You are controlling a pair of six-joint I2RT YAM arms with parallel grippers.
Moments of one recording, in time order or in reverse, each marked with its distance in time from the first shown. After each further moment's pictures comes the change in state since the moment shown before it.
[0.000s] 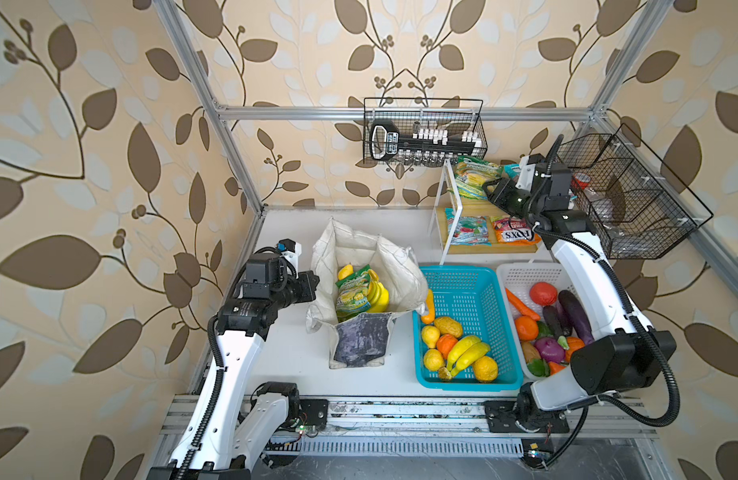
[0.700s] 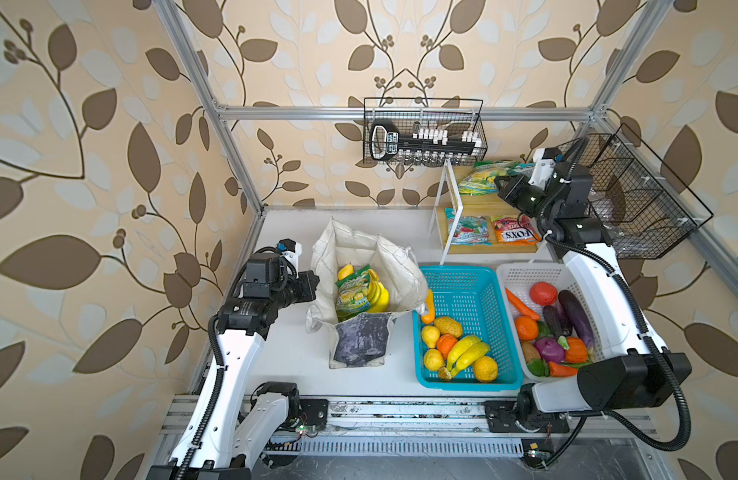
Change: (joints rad) left arm 0.000 0.006 0.000 0.000 -0.001 0.003; right arm -0.036 -0.090 -0.003 0.076 -0.083 -0.018
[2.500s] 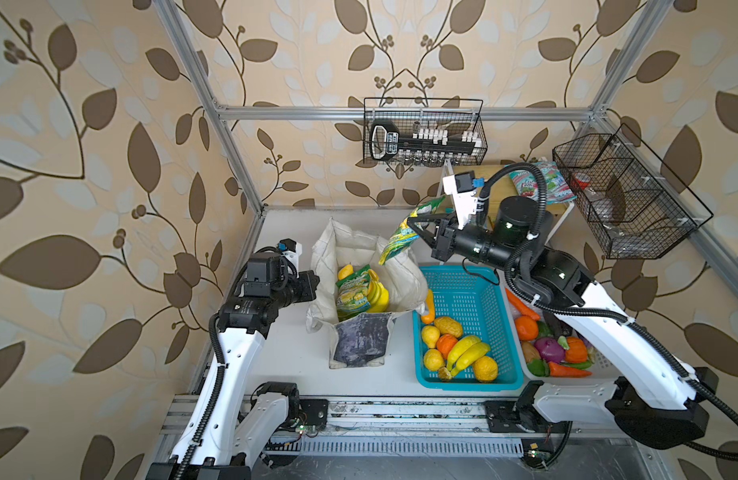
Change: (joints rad) left arm 0.000 0.010 0.000 0.000 0.001 0.000; right arm 0.768 -0.141 -0.014 -0.044 0.111 -0.190
